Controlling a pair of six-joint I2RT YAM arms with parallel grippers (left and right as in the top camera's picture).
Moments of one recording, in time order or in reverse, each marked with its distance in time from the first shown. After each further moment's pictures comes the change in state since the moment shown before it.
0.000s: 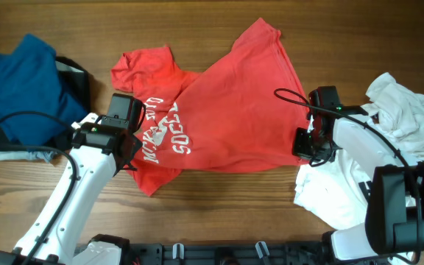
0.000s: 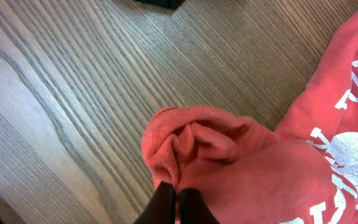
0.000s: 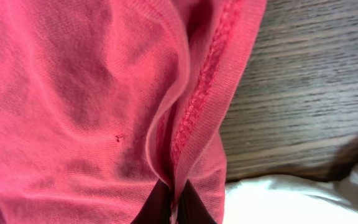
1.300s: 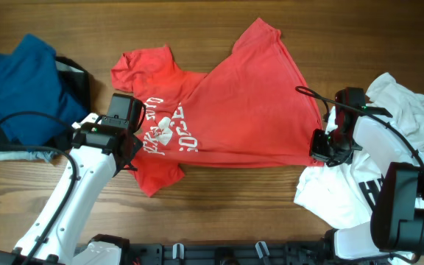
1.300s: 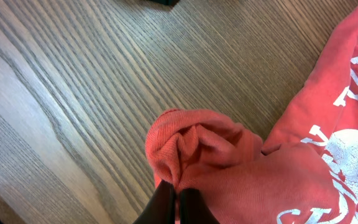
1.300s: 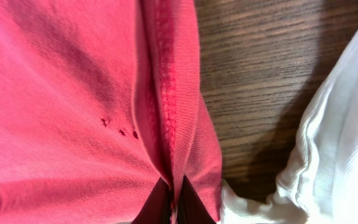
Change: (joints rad) left arm 0.000 0.000 0.000 0.000 0.011 0.000; right arm -0.173 -0.001 0.009 -0.045 -0.044 -0.154
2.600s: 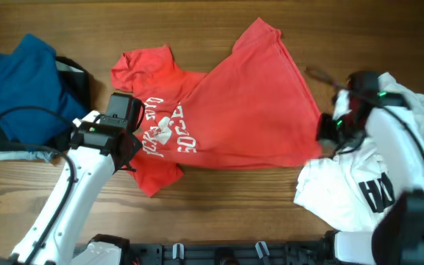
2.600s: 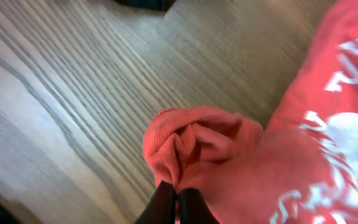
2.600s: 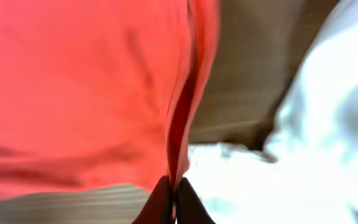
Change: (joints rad) left arm 0.000 -0.023 0.040 -0.046 0.000 0.102; right arm -0.016 -0.135 0.240 -0.222 -0.072 -0.011
